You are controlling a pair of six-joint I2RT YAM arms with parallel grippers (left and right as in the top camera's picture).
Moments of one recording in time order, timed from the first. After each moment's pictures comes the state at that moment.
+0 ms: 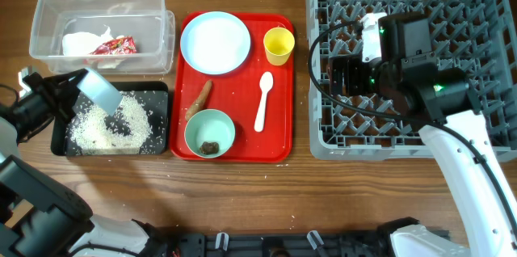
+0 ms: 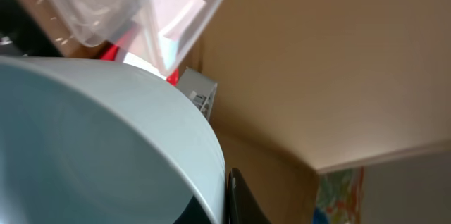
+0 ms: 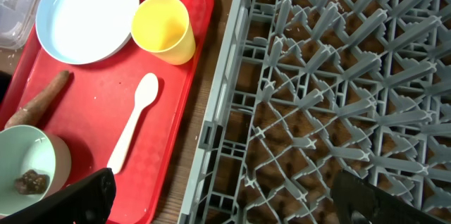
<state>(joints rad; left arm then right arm) 0.81 1.74 1.20 -0.79 1.31 -0.60 0.26 1.33 1.33 -0.93 -0.04 0.09</state>
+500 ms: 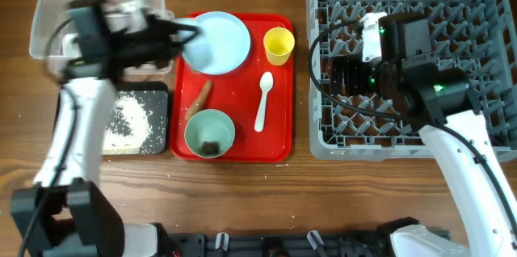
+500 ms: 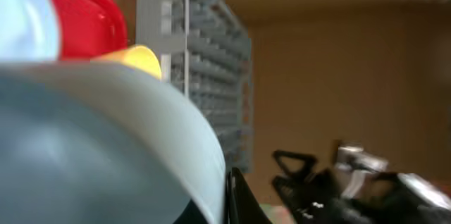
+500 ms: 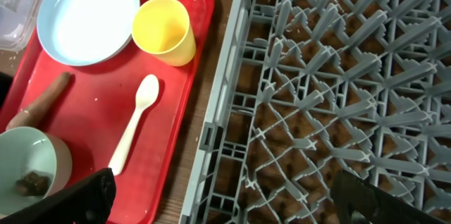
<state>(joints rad) 0.08 1.58 1.20 -0.30 1.07 -0.77 0.26 1.33 1.33 -0.92 -0.05 0.10</state>
